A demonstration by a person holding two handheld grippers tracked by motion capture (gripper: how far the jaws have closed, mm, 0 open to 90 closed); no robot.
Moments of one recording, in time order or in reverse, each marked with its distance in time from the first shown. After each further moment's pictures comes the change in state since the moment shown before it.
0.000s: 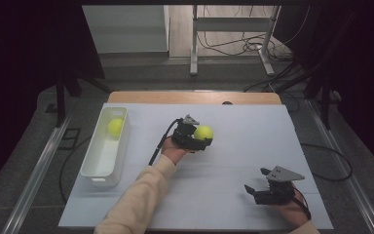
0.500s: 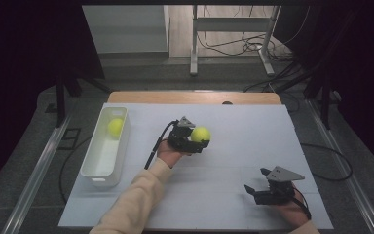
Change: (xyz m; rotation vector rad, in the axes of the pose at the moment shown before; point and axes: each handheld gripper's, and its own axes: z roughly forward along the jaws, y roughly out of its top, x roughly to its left) left arm -0.004 -0.008 -0.017 -0.024 -0.002 0.005; right arm 0.000 0.000 0.000 0.000 0.000 -0.001
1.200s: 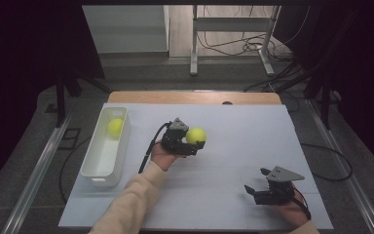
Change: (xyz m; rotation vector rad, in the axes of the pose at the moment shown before) left arm -0.002 -0.008 -0.024 -0.038 0.002 -0.003; right arm 0.000 0.000 0.000 0.004 -0.003 -0.003
